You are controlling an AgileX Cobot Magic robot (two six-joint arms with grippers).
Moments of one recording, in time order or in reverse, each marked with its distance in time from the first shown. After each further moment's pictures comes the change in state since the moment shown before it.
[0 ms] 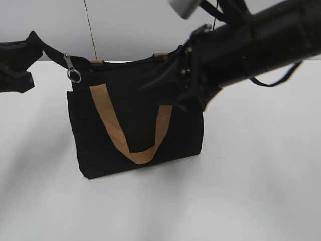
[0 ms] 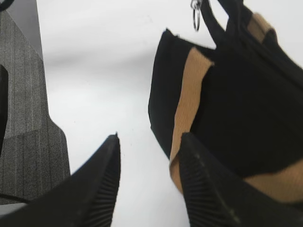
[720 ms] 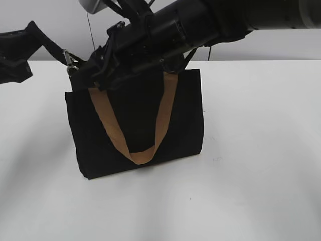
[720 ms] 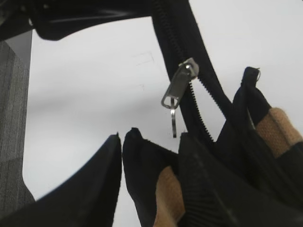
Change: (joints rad) left arm 0.000 0.000 0.000 0.004 -0.086 -0.069; right arm 0.104 0.414 -0.396 0.097 -0.033 -0.018
